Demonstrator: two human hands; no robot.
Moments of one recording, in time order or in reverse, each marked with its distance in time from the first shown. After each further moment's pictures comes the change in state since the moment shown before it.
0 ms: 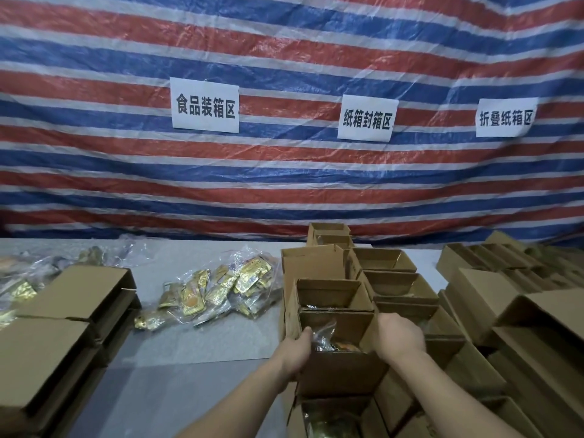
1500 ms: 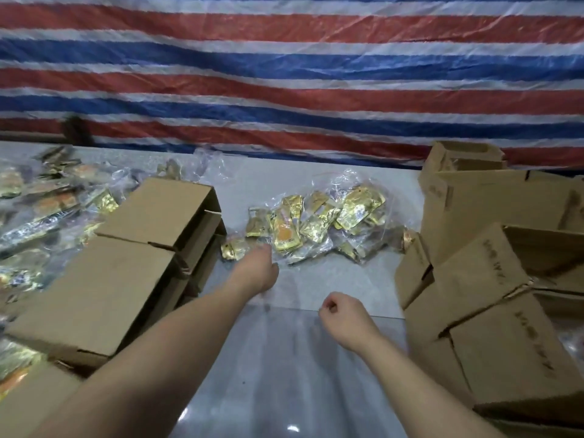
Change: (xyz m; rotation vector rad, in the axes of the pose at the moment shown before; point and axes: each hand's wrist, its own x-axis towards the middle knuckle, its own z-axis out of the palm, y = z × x) left_hand 0.209 -0.148 -0.311 0.966 0.415 0.070; right_hand 0.038 -0.321 0.203 0.738 -0.439 -0.262
